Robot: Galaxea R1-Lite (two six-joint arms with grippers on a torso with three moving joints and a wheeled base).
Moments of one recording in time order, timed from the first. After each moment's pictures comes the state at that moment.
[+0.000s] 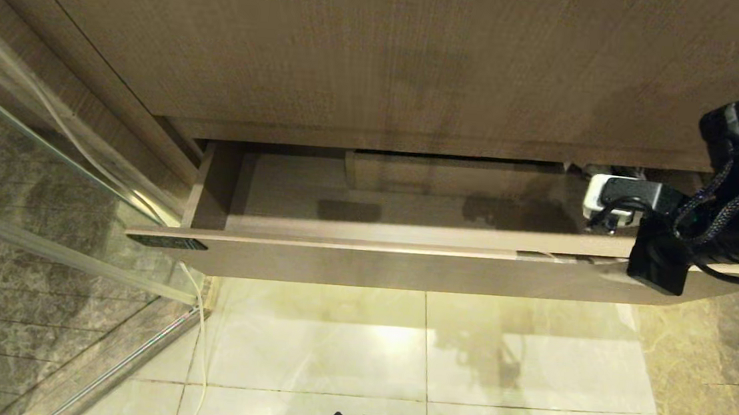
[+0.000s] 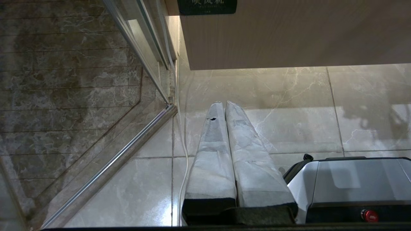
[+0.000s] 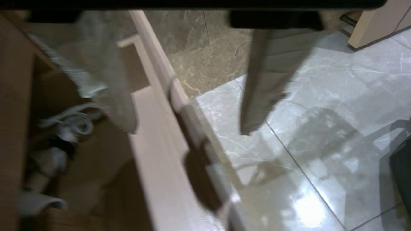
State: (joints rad) left arm 0.00 0.00 0.00 0.00 0.00 0.00; right arm 0.21 1.59 -1.30 0.38 -0.09 -1.05
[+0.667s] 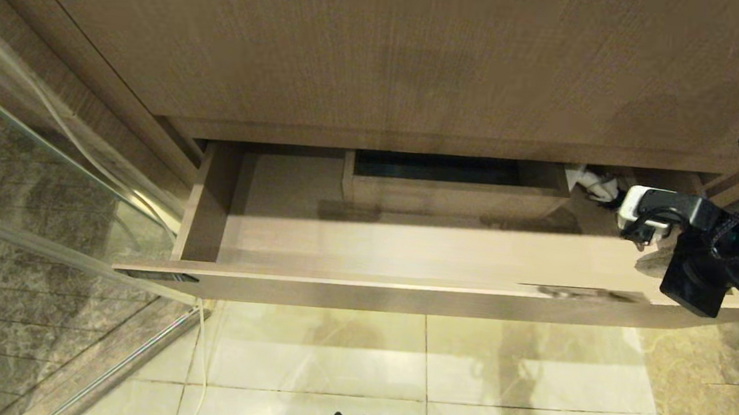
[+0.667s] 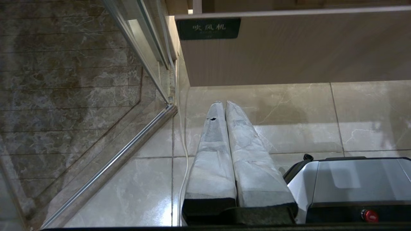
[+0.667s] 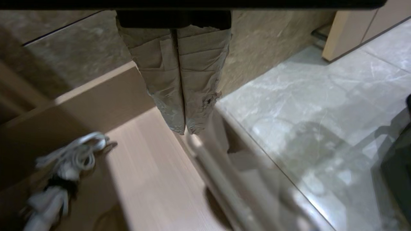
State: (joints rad) left arm 0.00 0.00 0.00 0.00 0.00 0.00; right arm 0.11 1.54 -1.21 0.37 -0.10 -0.98
